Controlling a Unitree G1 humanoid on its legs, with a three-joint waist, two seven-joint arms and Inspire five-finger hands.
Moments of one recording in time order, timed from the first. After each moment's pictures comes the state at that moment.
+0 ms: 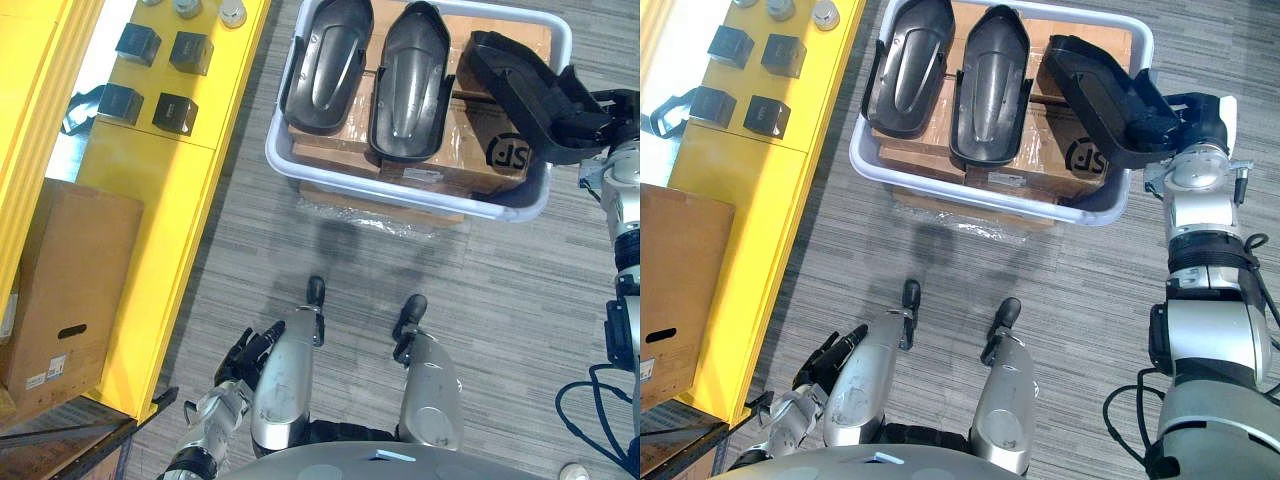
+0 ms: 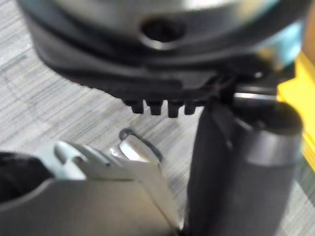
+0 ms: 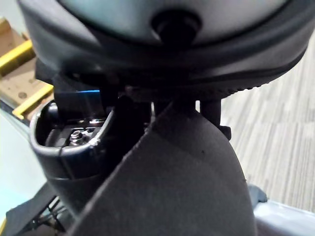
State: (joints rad) left arm 0.04 0.14 -0.04 0.86 -0.74 -0.06 -0.15; right arm -0.89 -0.84 0.03 0.85 0.12 0.19 -0.26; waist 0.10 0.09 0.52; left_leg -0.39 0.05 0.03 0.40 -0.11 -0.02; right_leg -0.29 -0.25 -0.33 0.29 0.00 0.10
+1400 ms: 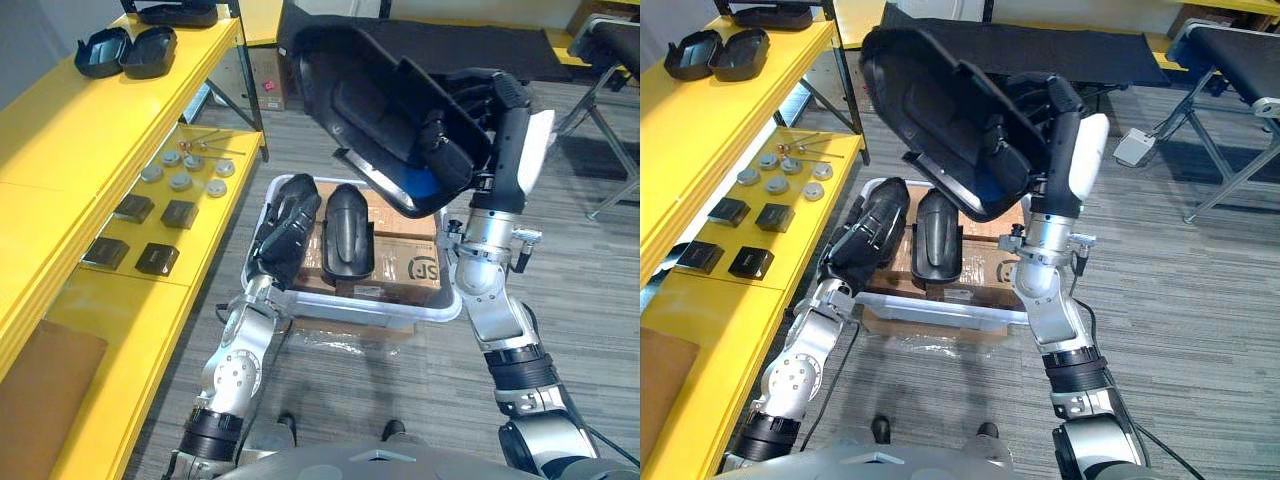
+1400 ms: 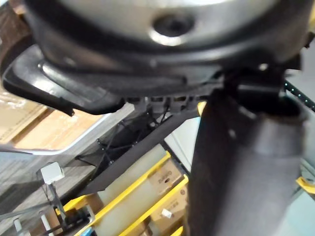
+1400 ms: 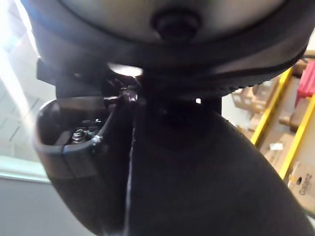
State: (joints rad) left arm -0.01 0.06 -0.15 -0.09 -0.94 0.07 0.15; right arm -0.32 -0.28 0.10 -0.01 -0.43 -0.32 -0.61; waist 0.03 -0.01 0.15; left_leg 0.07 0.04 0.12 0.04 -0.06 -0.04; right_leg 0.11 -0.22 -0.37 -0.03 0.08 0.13
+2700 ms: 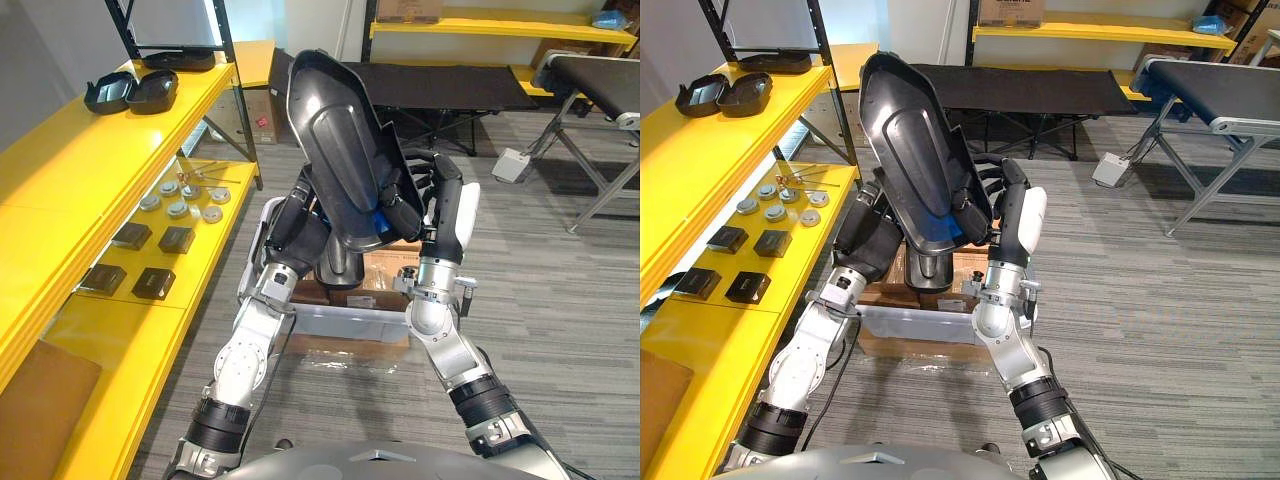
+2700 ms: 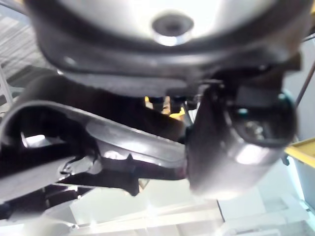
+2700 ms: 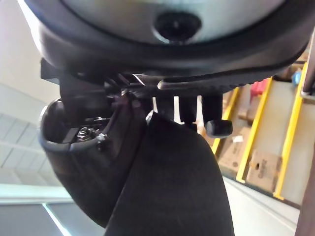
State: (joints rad) left arm -0.06 0.05 -0.22 -0.13 -1.30 0.07 -0.04; right arm -0.19 -0.15 0.26 0.17 -0.42 -0.34 -0.75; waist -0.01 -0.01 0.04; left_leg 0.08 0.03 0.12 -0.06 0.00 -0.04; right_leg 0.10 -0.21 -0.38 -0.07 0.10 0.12
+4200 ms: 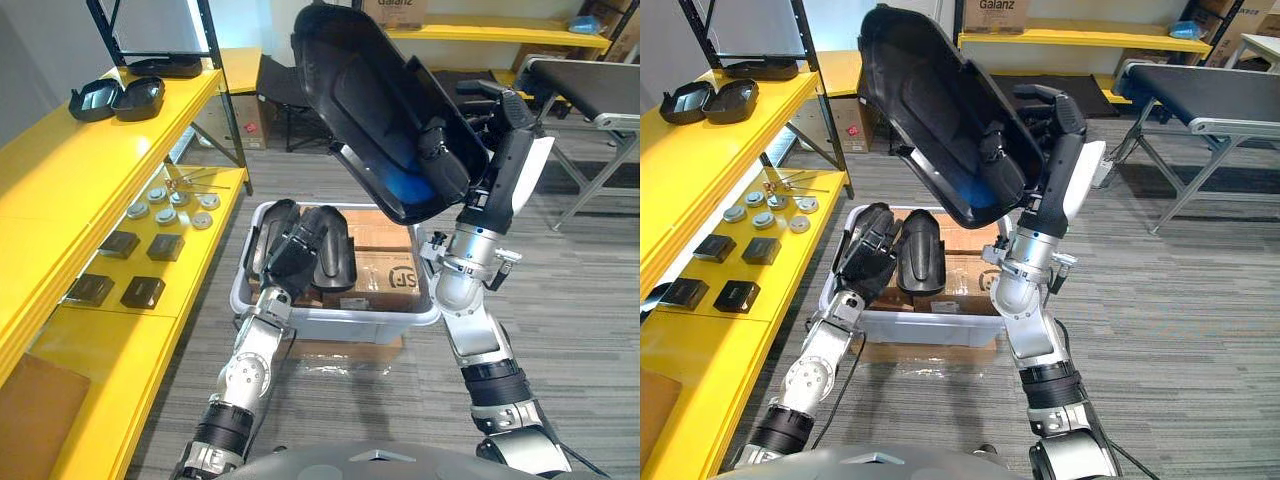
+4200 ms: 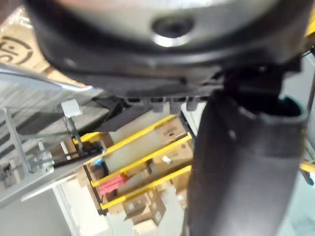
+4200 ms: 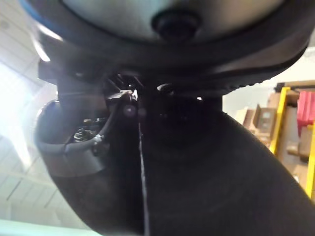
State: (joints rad) left arm -0.03 0.02 -0.15 0.16 -1.15 0.00 -0.23; right arm -0.26 -0.16 0.08 0.00 -0.42 -0.35 -0.71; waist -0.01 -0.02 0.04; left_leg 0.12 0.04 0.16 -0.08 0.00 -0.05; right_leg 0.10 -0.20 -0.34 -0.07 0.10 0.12
